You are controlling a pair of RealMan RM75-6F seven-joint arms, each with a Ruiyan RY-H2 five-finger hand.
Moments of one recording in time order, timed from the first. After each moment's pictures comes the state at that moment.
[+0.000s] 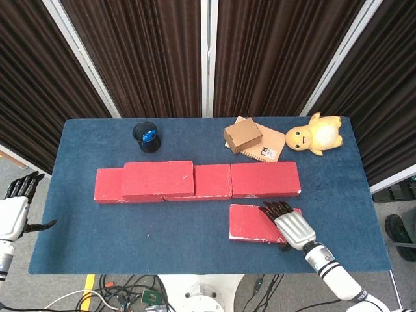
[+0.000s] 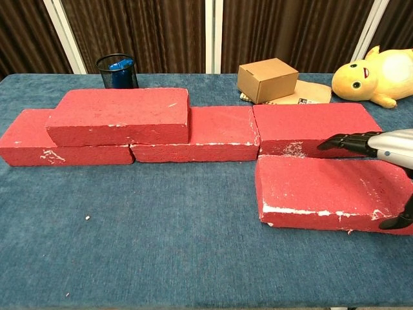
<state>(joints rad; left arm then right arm) -0.22 -1.05 0.01 -1.62 1.32 1.36 -0.14 0.44 -1.26 0.02 -1.76 -1.38 0.89 -0.31</state>
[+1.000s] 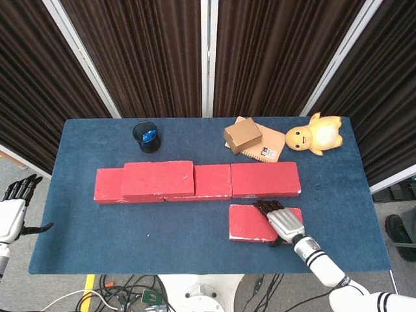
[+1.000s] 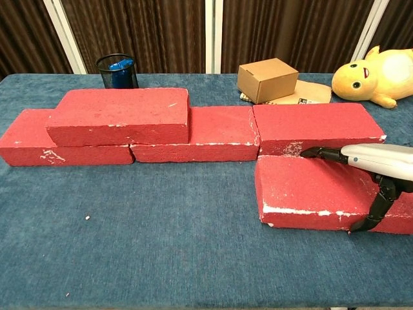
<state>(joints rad) -0.19 -1.05 -0.02 -1.57 1.38 1.32 -0.19 0.53 -1.38 0.03 -1.63 -1.24 0.80 -0.20</state>
